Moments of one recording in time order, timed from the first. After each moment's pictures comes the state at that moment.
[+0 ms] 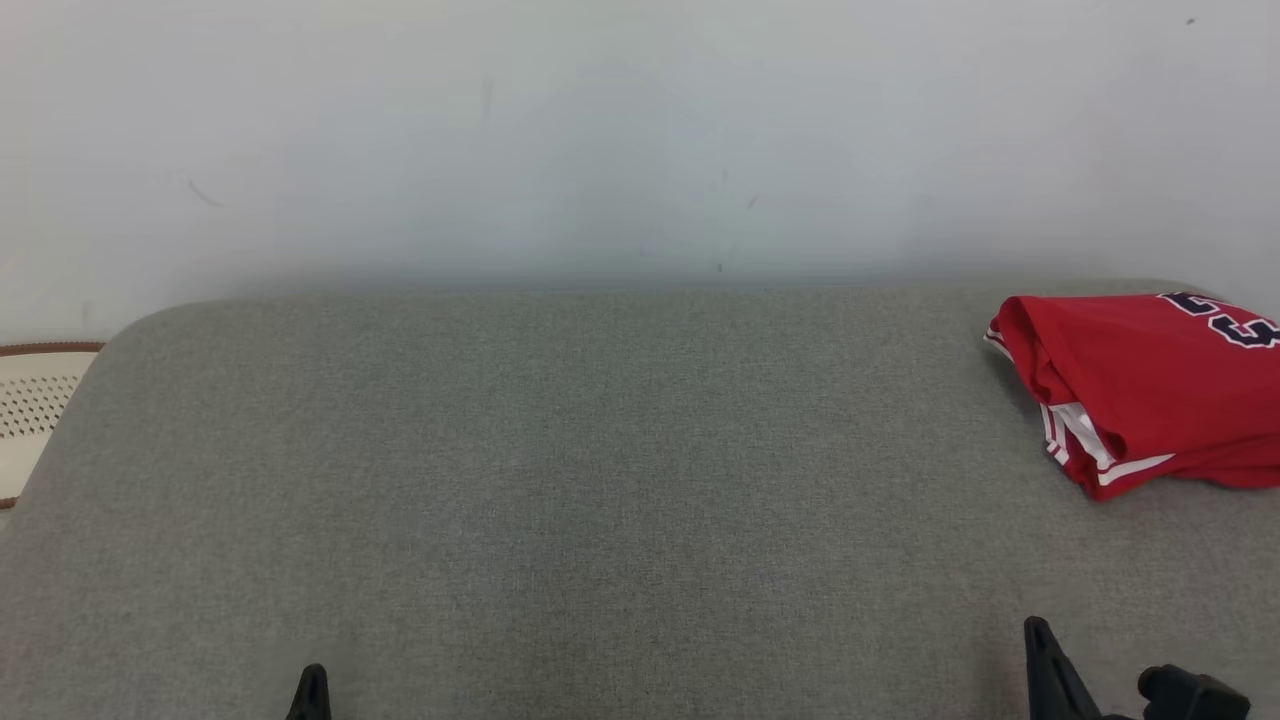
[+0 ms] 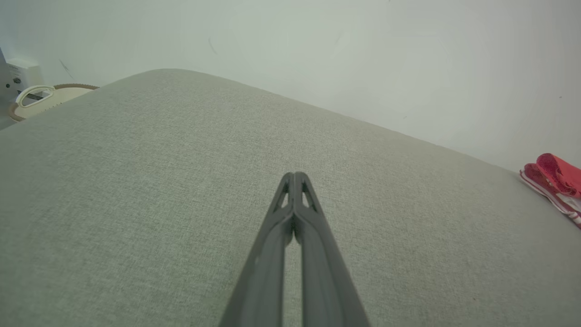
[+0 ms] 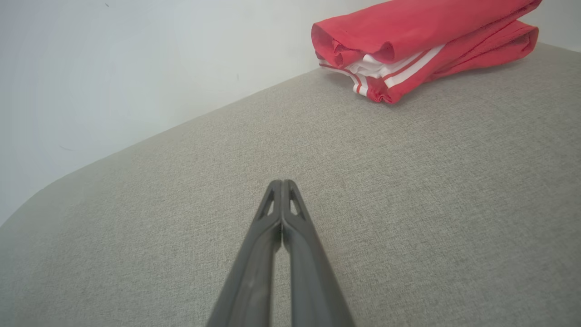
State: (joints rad) left arm 0.03 0.05 0.00 0.16 -0.30 0.03 -0.24; right arm 0.00 -0.10 0.07 0.28 0.37 0.13 -0.16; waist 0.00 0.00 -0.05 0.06
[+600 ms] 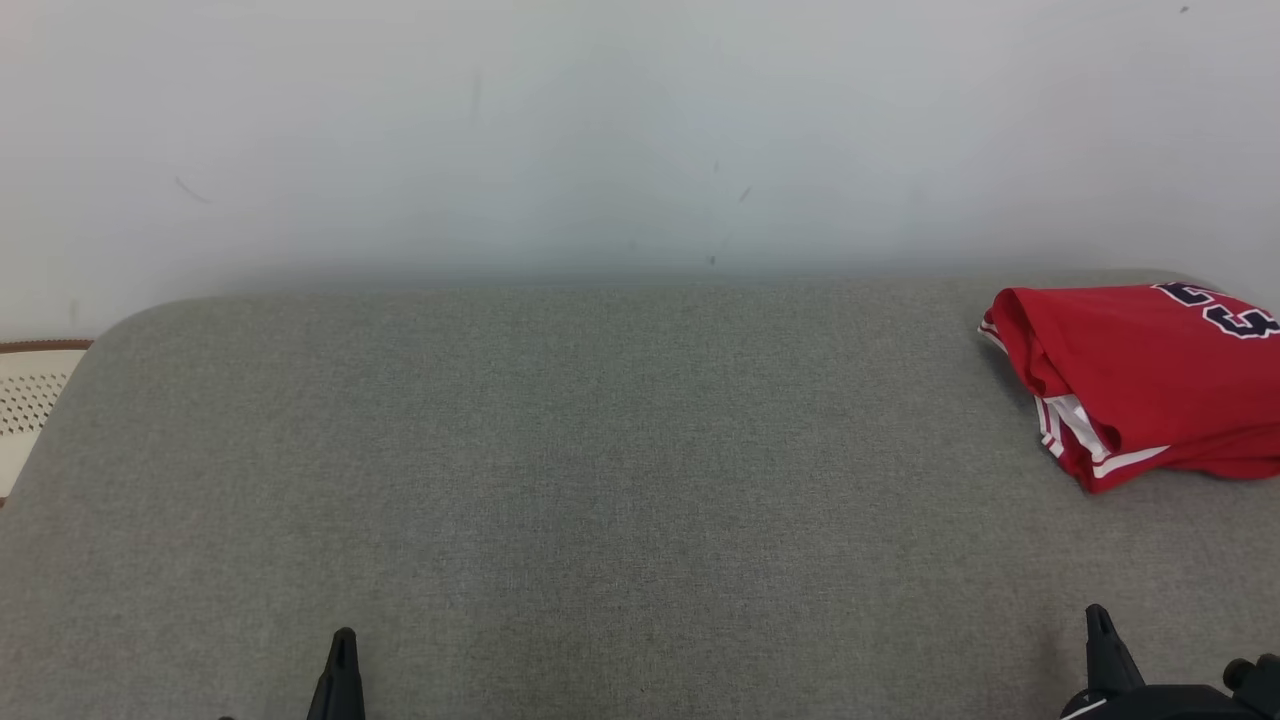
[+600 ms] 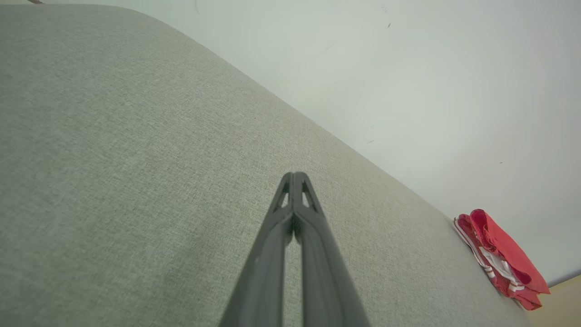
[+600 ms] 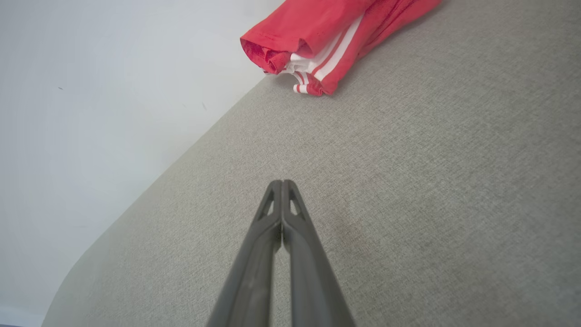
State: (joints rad) left arm -0.07 0.05 -0.09 0.24 -0.64 -0.01 -0.24; right arm -0.06 -0.10 -0.06 0.31 0.65 0.13 -0.03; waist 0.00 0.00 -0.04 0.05
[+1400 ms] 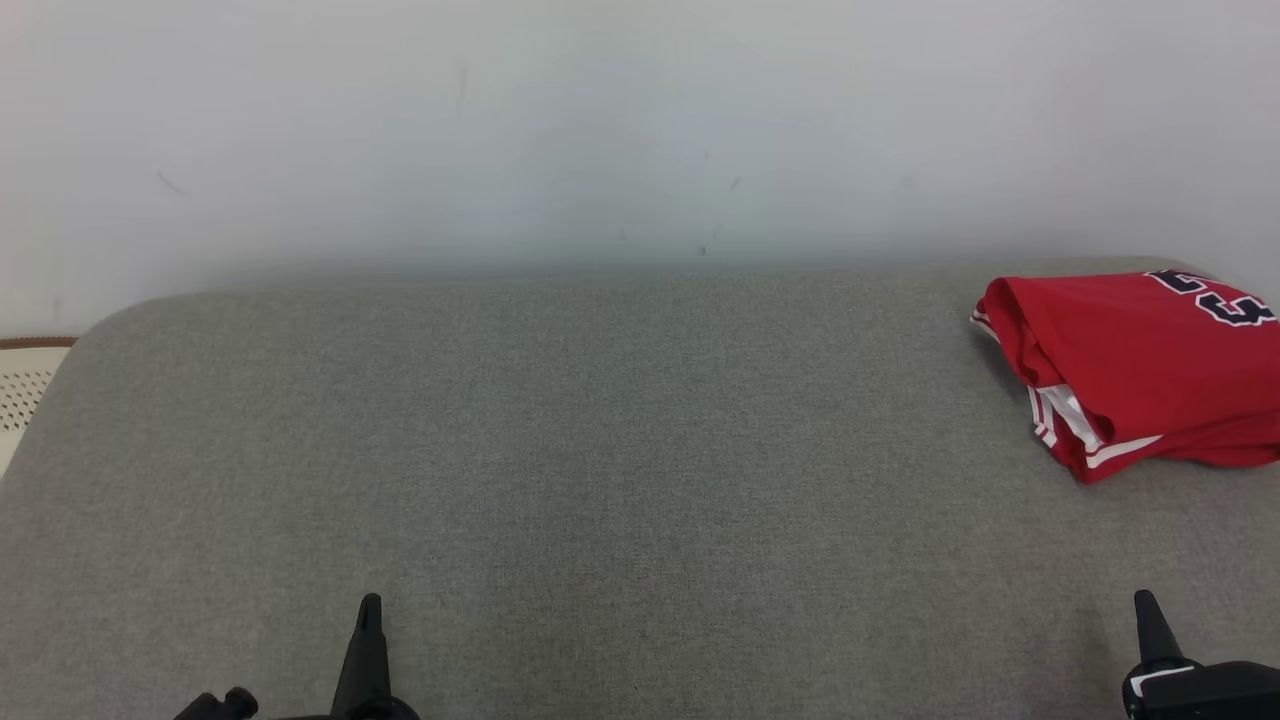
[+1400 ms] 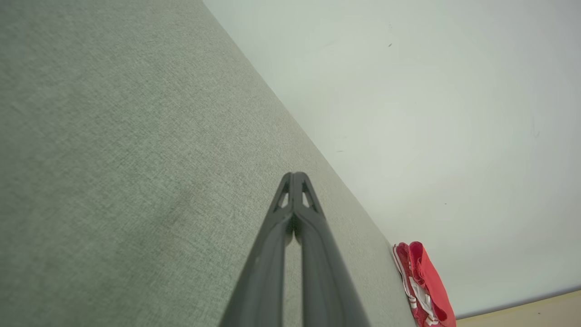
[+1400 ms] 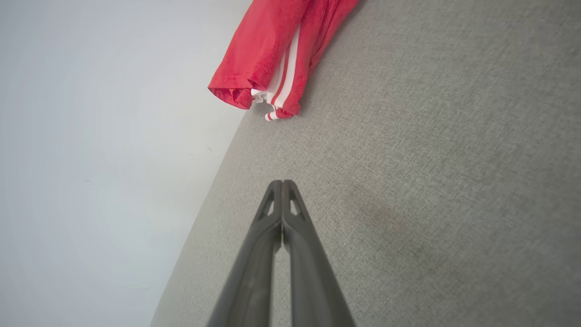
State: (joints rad) left arm -0.18 0.05 -0.17 0.32 -1.01 -0.05 -0.23; right arm -0.13 -0.10 -0.21 0.35 0.95 0.13 0.11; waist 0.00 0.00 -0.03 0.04
